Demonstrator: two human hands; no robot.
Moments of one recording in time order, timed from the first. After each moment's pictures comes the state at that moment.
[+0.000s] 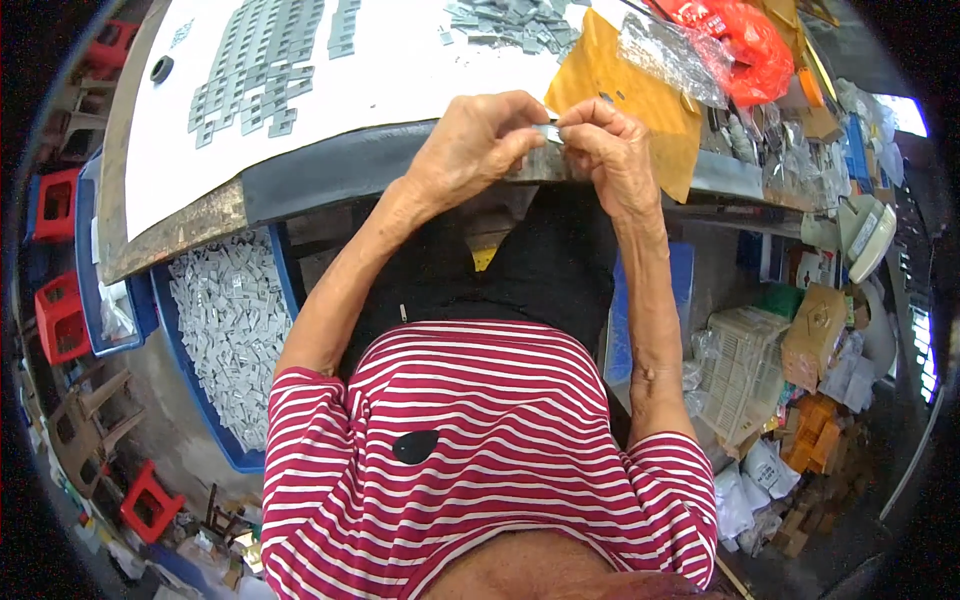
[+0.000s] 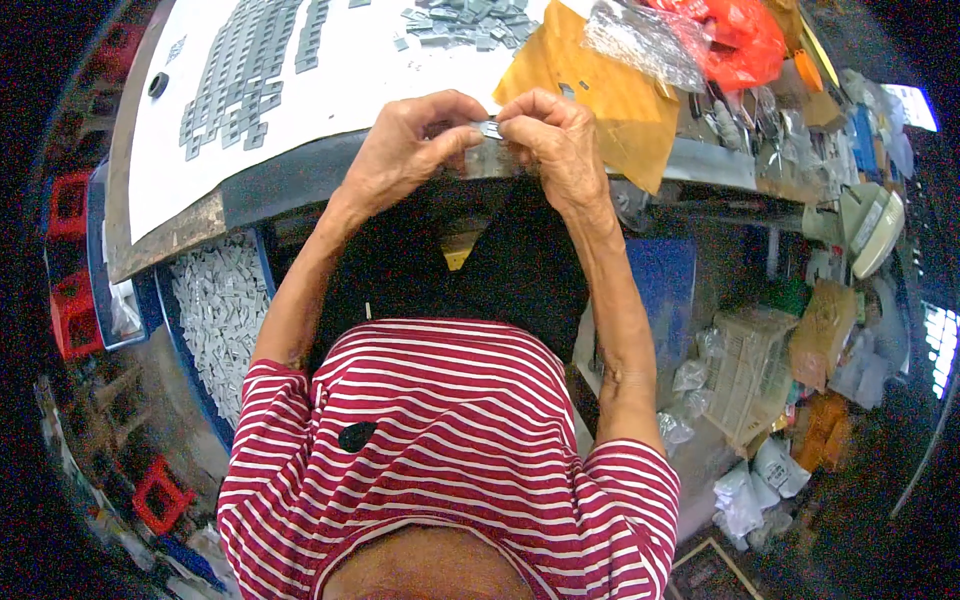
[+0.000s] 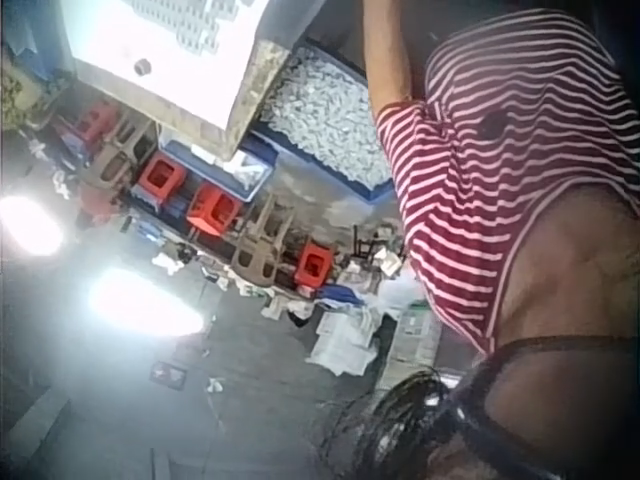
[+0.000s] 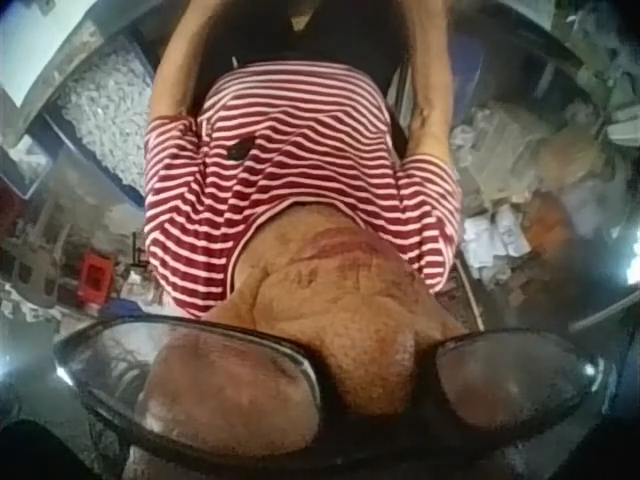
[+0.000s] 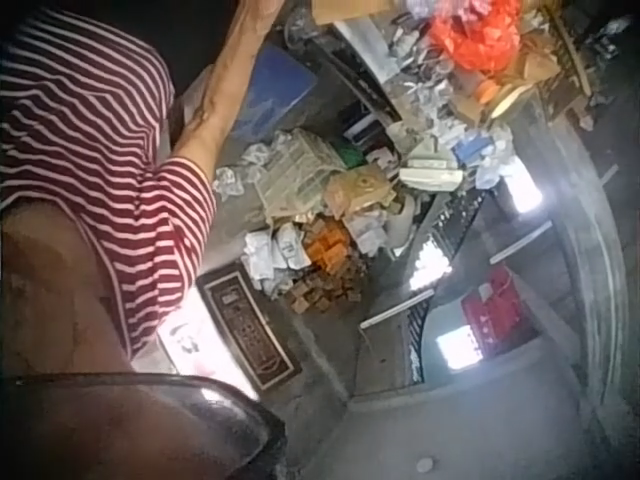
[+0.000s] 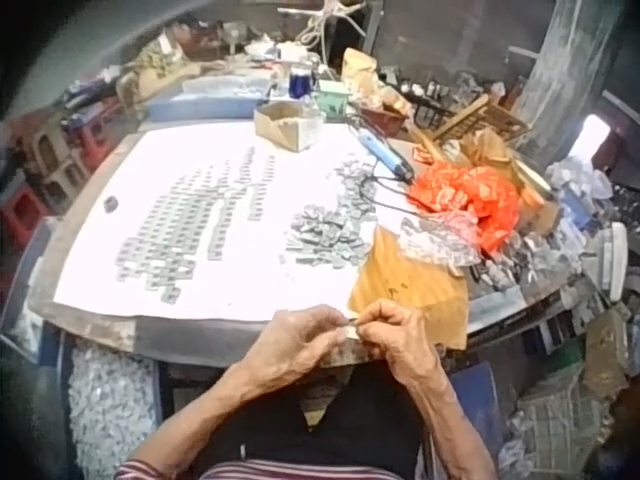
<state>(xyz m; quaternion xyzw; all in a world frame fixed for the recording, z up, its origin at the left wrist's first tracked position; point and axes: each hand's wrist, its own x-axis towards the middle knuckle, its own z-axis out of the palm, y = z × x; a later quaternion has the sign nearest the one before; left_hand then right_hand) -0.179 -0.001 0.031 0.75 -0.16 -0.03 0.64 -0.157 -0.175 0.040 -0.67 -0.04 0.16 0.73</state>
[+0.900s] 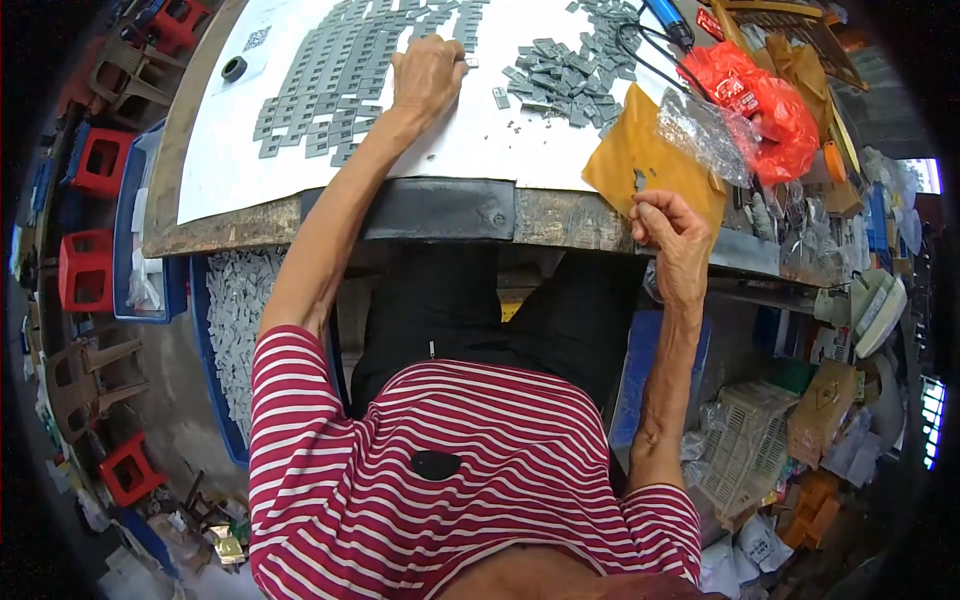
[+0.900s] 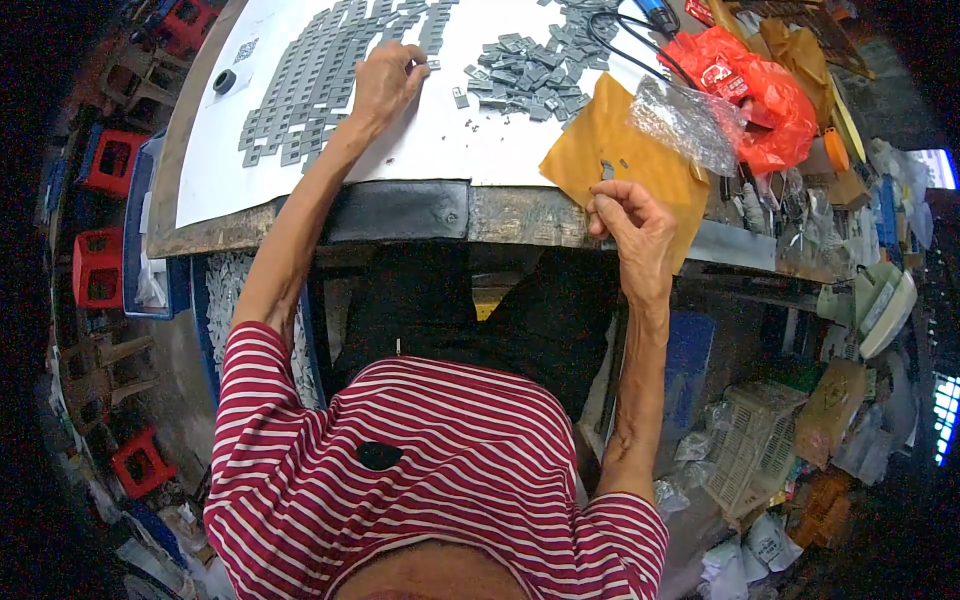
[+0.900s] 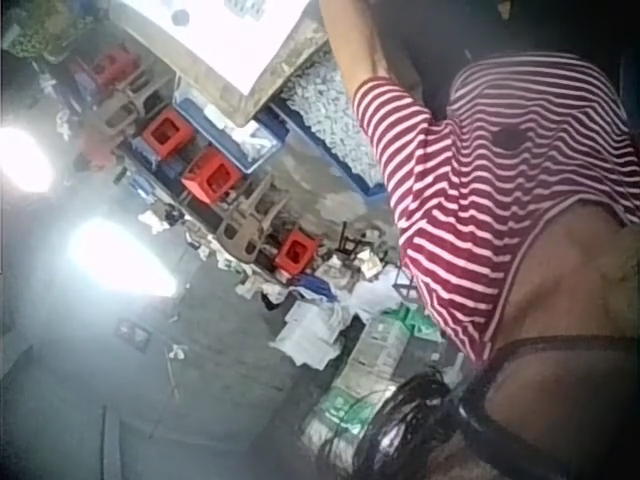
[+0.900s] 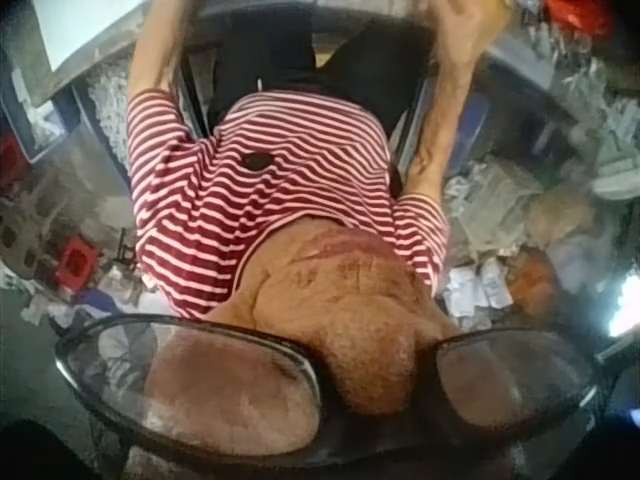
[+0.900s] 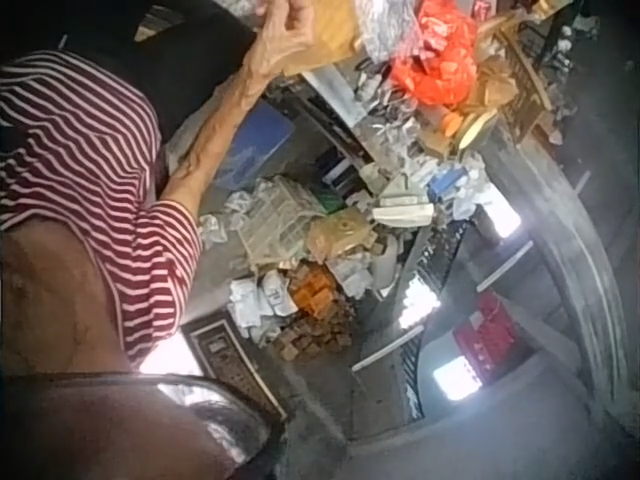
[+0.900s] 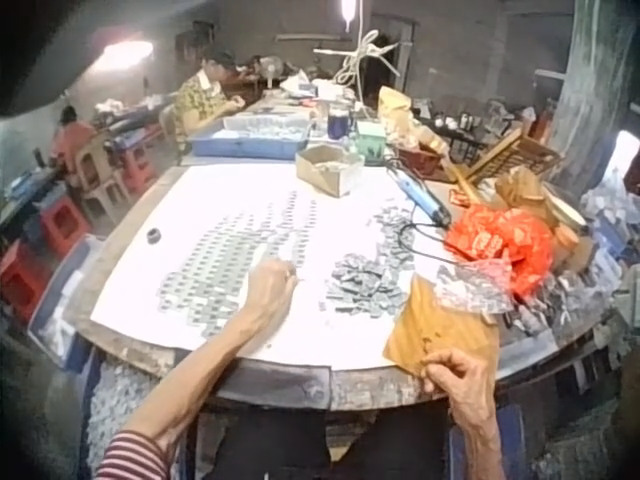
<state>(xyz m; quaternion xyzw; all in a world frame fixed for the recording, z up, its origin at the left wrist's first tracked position) -0.065 0.099 -0.006 0.94 -0.04 0.28 0.18 -0.160 -0.212 0.048 -0.72 -0.04 0.09 0.69</state>
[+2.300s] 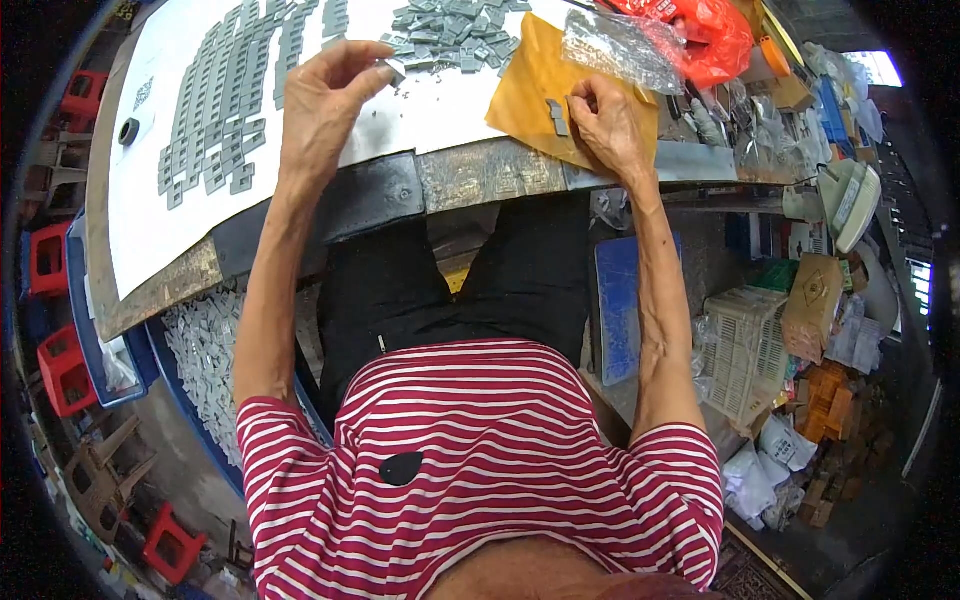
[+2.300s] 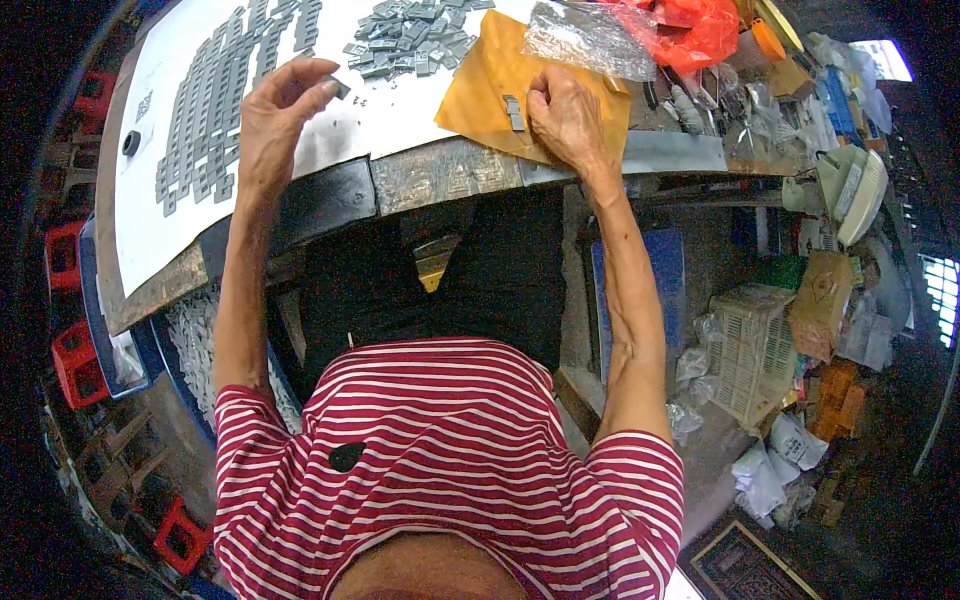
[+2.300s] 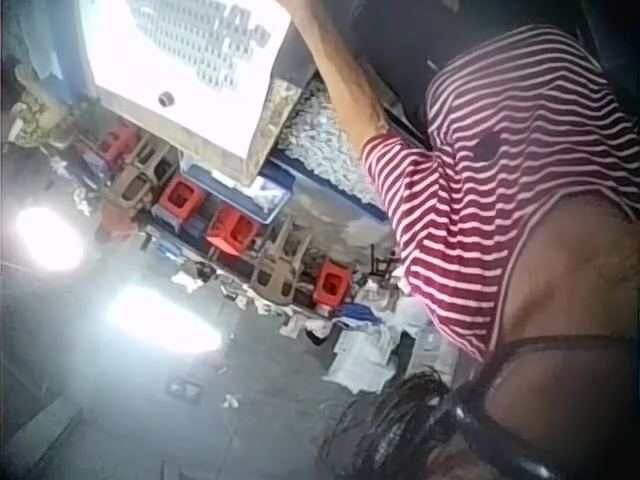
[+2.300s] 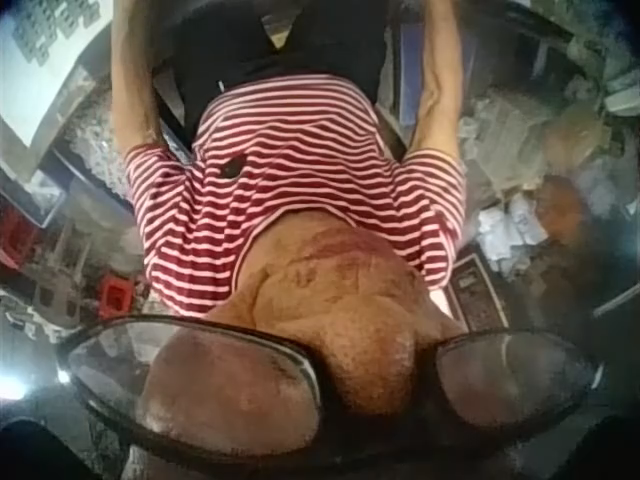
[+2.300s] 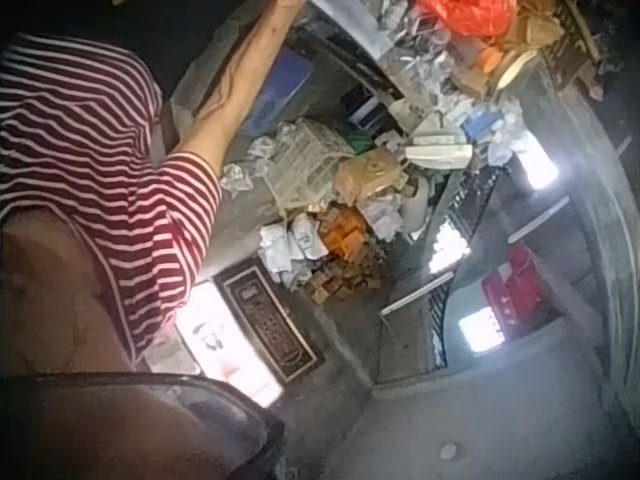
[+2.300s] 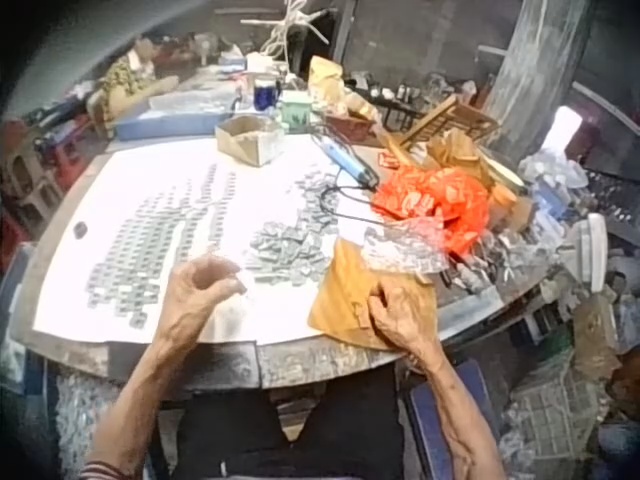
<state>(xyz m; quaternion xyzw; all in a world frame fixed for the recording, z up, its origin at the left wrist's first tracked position) -0.132 0.050 0.038 0.75 -0.07 0.11 0.65 -0.093 -0.242 0.017 -0.94 -0.14 -0.08 0.29</state>
